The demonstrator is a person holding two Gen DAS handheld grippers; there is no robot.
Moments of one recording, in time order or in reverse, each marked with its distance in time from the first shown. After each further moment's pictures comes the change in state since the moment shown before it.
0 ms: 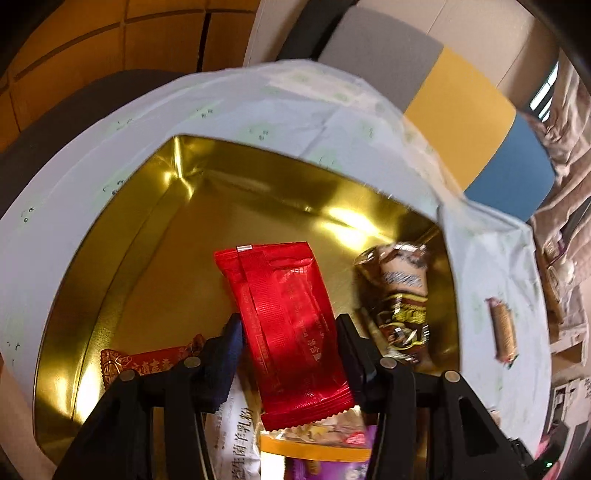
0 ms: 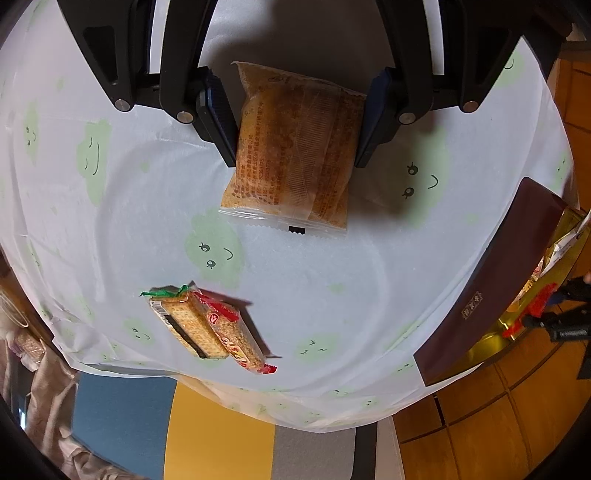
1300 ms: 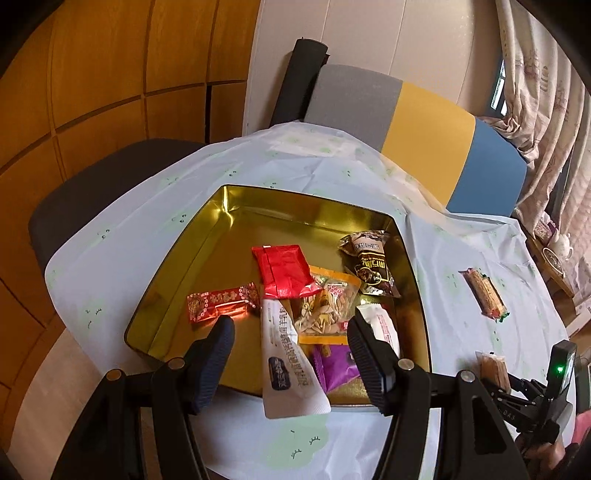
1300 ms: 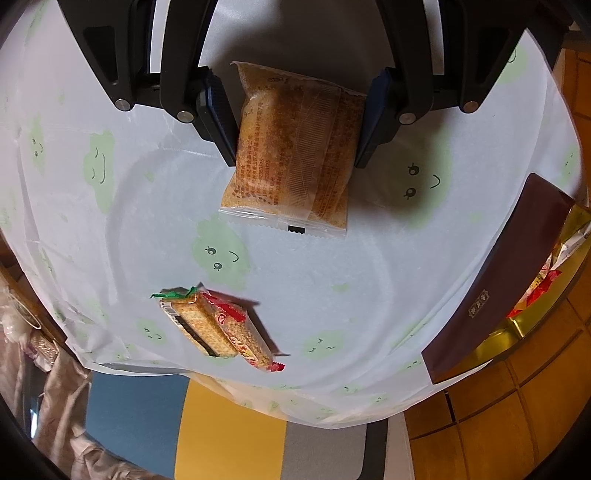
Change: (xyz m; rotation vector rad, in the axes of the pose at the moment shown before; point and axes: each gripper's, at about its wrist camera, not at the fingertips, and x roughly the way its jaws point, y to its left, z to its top) left arm -0.124 0.003 -0.099 0.113 -0.270 0.049; right arm -0.001 0.008 -0.003 0.030 -0.022 -0.062
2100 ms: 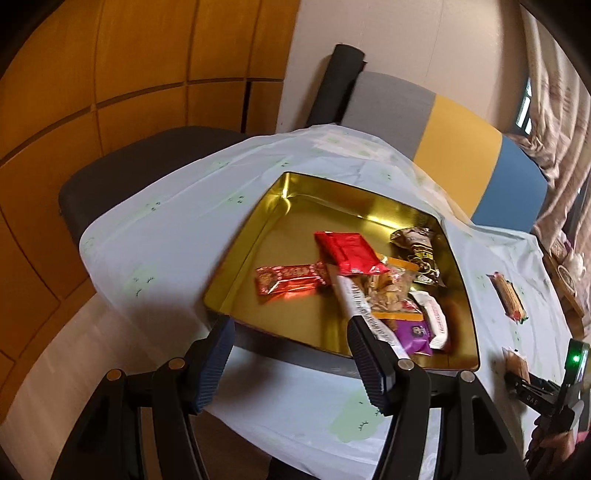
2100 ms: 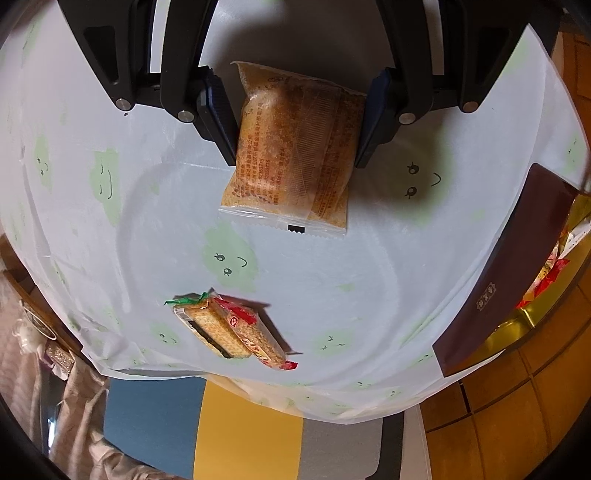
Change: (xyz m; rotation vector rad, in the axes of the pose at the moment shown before) left arm -0.014 0.065 -0.029 -0.094 -0.011 0.063; right arm -0.003 0.006 -0.004 0.060 -0.013 -0.045
